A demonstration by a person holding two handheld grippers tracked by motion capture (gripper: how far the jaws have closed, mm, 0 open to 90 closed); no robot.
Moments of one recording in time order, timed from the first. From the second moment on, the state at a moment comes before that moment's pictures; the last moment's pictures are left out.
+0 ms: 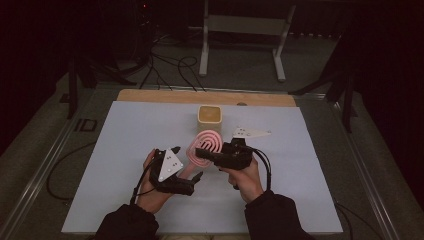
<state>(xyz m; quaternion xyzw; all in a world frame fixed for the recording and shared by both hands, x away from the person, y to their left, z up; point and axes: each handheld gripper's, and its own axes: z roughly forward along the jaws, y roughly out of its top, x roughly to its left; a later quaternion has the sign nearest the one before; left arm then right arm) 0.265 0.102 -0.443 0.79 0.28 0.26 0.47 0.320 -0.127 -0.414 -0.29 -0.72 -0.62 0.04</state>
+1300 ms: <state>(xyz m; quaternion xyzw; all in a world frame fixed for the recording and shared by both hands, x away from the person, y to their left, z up) 0.225 0.224 -0.480 0.72 0.39 0.29 0.50 0.325 -0.140 -0.409 -0.31 -0.73 -0.61 0.01</state>
